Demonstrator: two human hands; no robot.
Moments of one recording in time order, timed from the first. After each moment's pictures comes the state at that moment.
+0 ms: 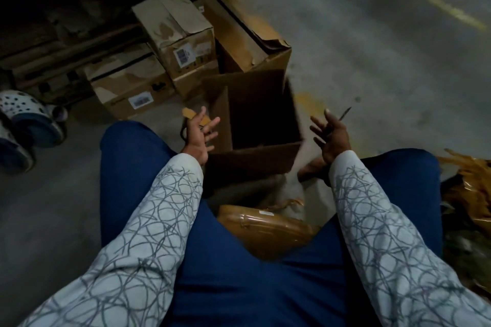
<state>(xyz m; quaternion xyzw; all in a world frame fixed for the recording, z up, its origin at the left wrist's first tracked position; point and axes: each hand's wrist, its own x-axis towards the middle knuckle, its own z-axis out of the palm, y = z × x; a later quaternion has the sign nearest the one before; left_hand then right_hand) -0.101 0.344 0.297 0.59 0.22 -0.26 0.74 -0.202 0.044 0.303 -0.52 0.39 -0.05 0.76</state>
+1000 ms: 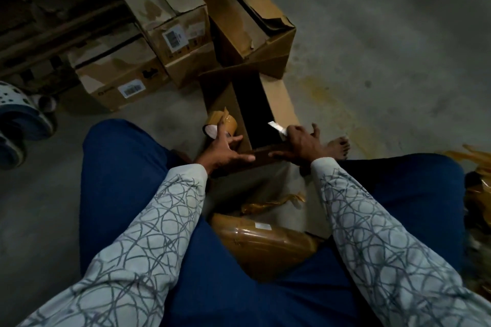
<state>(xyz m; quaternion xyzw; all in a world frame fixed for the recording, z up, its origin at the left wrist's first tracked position) -0.109 0.307 0.253 0.79 -0.01 -0.42 0.45 -0.171 0.062 0.239 -0.97 0.07 0.17 0.15</state>
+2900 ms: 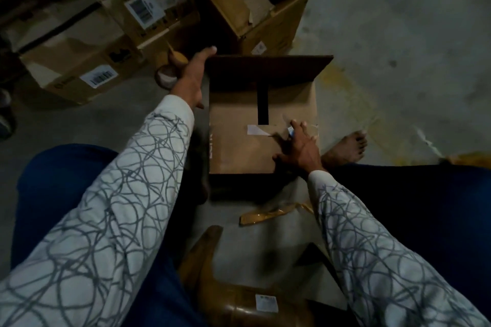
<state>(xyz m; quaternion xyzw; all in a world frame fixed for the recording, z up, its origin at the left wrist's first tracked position) 0.092 0.244 0.247 0.67 0.28 -0.30 0.62 -0.108 0.058 0.150 -0.89 0.24 0.22 0.30</state>
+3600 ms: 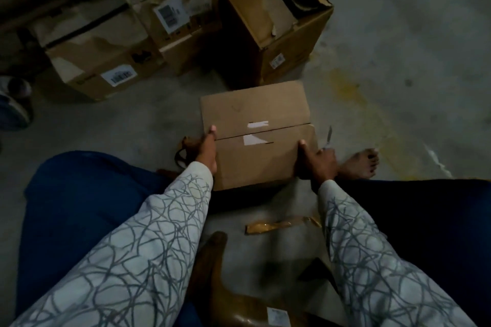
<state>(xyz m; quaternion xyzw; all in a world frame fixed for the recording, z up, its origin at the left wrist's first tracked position) -0.008 0.296 0.151 0.63 0.47 -0.17 0.59 -0.099 0.075 0.162 -0.72 0.53 0.10 0.43</state>
